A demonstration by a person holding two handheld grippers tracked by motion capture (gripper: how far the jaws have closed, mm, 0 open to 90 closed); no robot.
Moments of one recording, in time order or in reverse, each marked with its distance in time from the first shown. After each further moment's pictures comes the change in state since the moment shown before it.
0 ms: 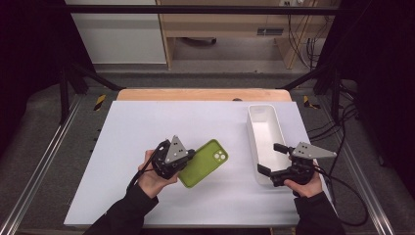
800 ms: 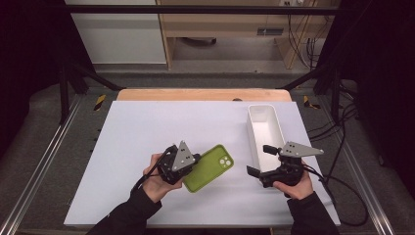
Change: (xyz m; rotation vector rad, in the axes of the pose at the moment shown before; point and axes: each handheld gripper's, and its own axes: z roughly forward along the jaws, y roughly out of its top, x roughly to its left) left arm -0.018 0.006 0.001 -0.002 -0.011 0.066; right arm 0.019 0.009 0.019 0.048 0.039 0.021
